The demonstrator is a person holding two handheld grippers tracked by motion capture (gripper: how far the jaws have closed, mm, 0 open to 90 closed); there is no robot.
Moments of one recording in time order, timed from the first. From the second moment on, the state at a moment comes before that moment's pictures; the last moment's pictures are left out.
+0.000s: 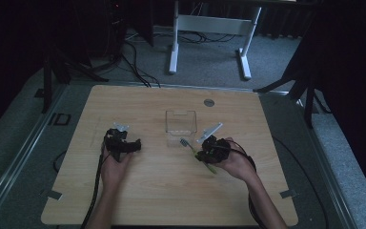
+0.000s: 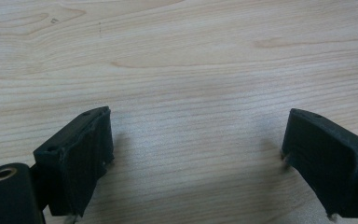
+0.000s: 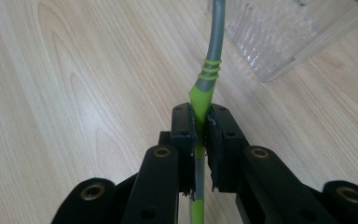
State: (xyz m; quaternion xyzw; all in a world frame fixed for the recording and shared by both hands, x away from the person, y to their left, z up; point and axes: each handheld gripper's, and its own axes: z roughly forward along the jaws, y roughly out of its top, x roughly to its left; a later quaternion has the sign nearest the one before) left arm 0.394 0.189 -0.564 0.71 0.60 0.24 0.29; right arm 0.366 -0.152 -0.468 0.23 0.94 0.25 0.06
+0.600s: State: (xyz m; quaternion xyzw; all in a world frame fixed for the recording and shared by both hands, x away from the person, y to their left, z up) left arm 0.394 0.189 -0.564 0.71 0.60 0.24 0.29; right arm 0.368 -0.157 -0.463 0.24 0.92 0.30 0.05
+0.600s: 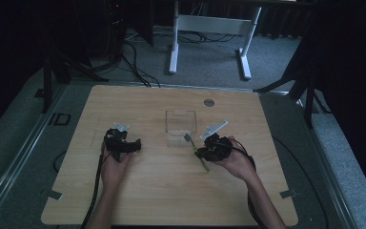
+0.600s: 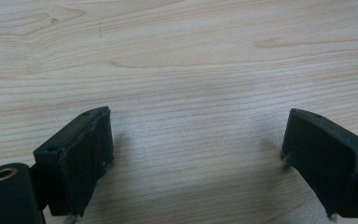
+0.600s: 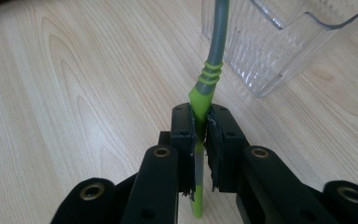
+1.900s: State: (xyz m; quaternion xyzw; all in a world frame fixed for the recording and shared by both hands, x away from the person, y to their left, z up) left arm 0.394 0.189 -0.564 0.71 0.60 0.24 0.29; right arm 0.371 -0.160 -0.438 0.25 0.90 0.35 0.08
